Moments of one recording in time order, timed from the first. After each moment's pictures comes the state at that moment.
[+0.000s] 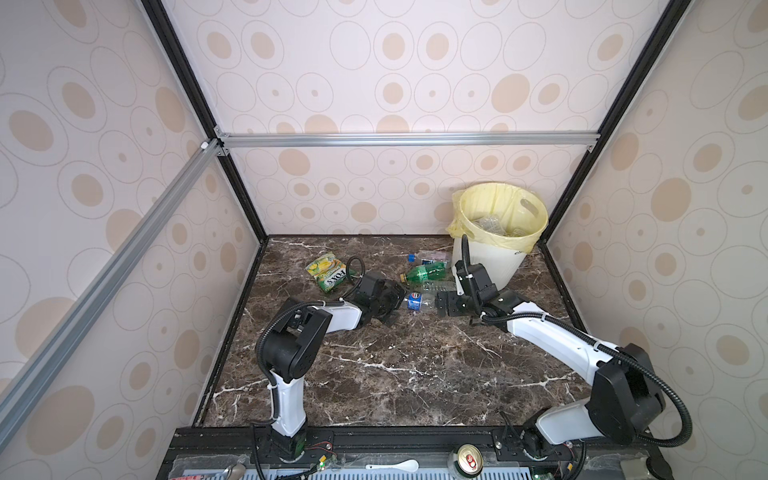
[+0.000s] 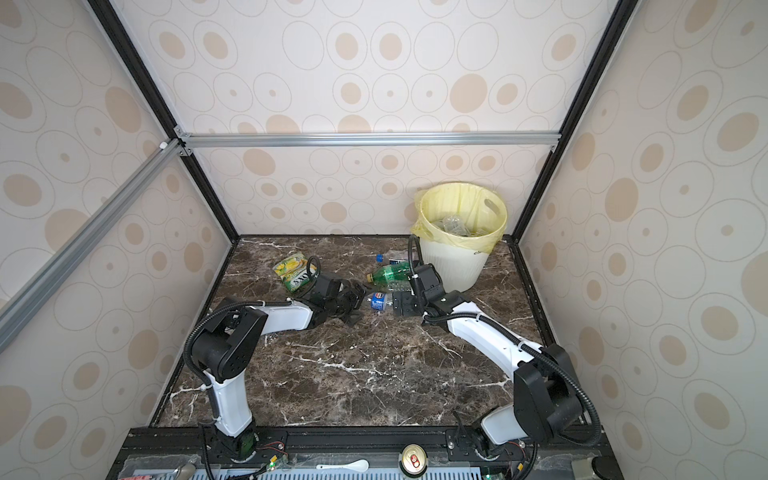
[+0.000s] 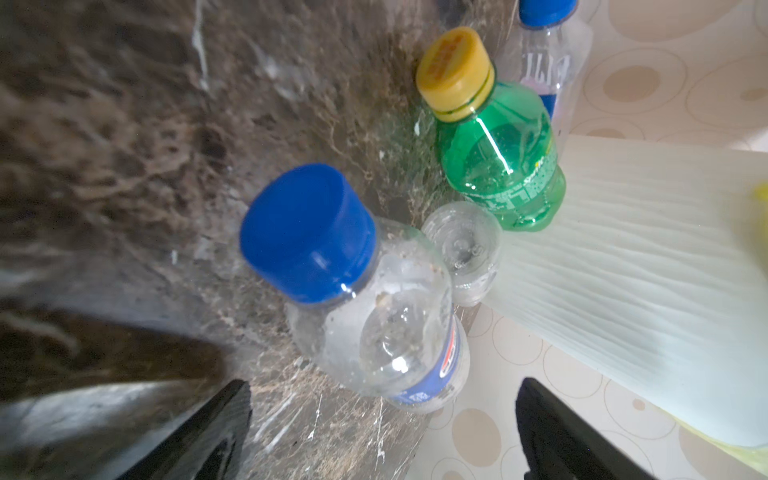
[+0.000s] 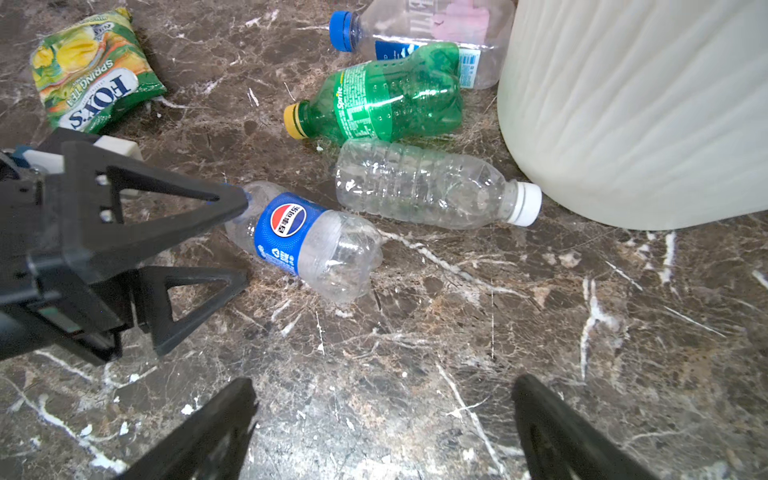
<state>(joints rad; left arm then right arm) -0.52 1.92 1.02 0.24 0.34 -1.48 0.53 1.44 1.03 -0.44 0.11 0.35</state>
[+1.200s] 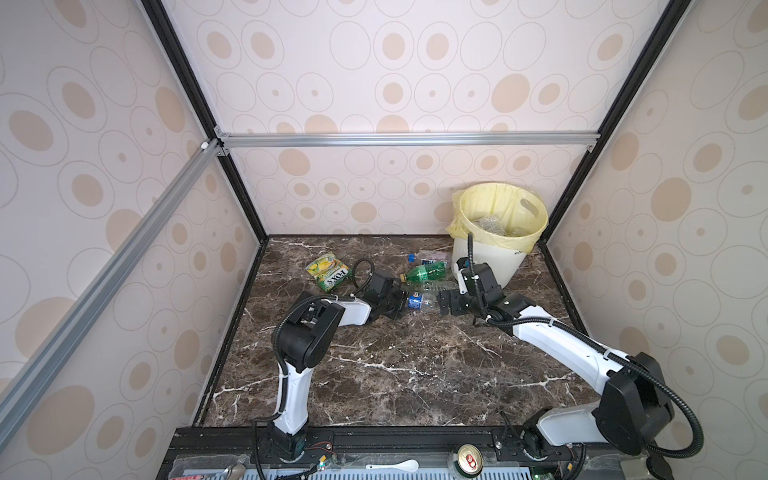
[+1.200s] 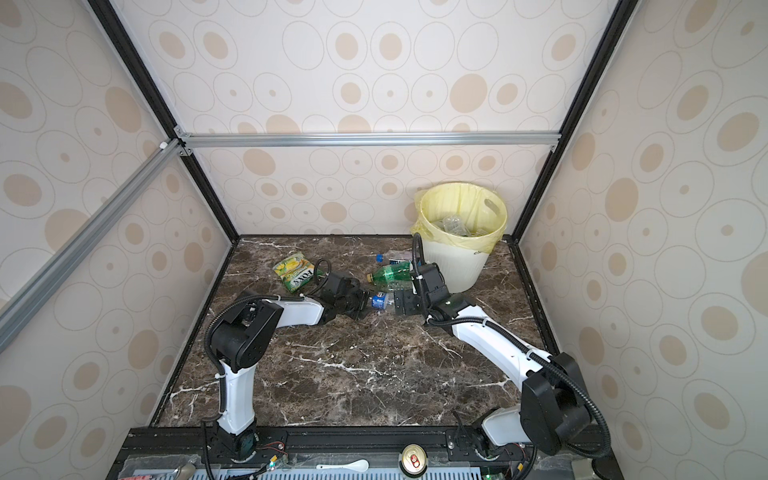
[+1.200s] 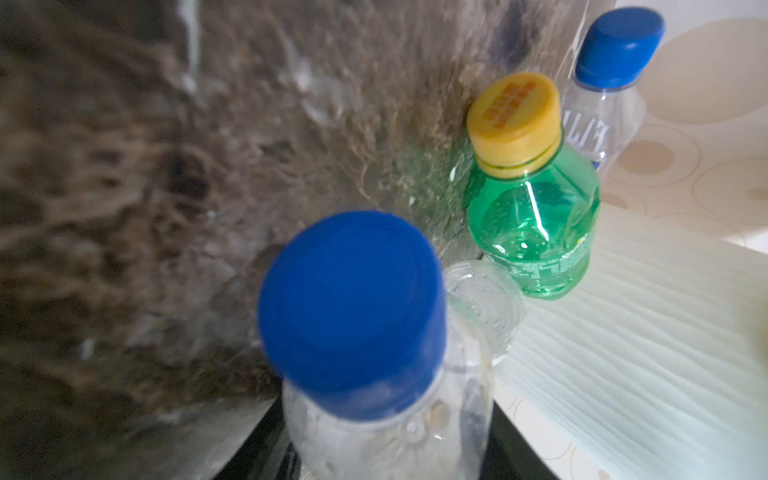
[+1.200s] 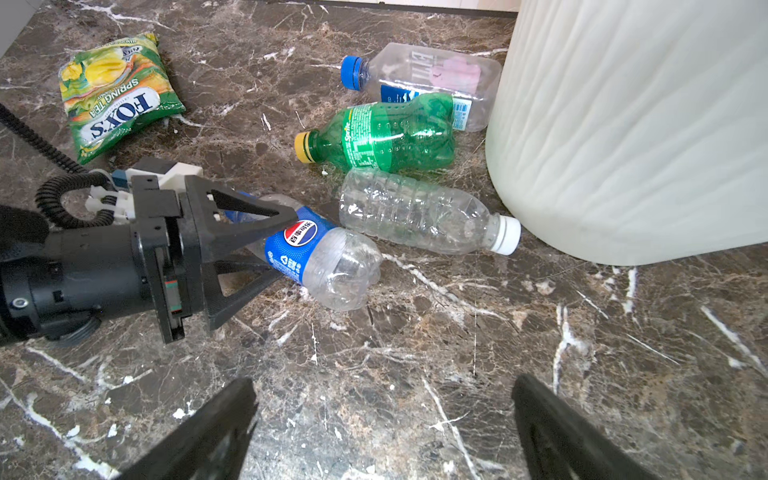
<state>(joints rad) -0.55 2.05 1.13 0.24 0.28 -1.65 0.53 1.38 1.01 -0.41 0.15 0.28</state>
